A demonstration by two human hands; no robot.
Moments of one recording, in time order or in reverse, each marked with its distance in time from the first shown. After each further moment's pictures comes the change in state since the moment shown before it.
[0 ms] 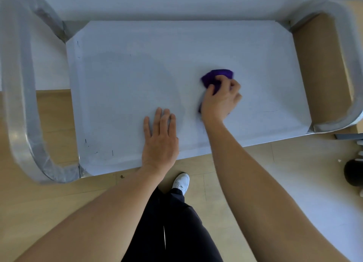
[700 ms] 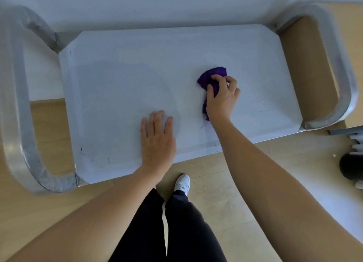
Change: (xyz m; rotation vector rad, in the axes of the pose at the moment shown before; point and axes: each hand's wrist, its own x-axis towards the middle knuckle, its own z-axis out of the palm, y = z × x) left_hand 0.012 0.005 -0.012 -0.039 0.091 -0.020; right_hand 0.027 0.023 -0.014 -0.010 -0.085 -0.151
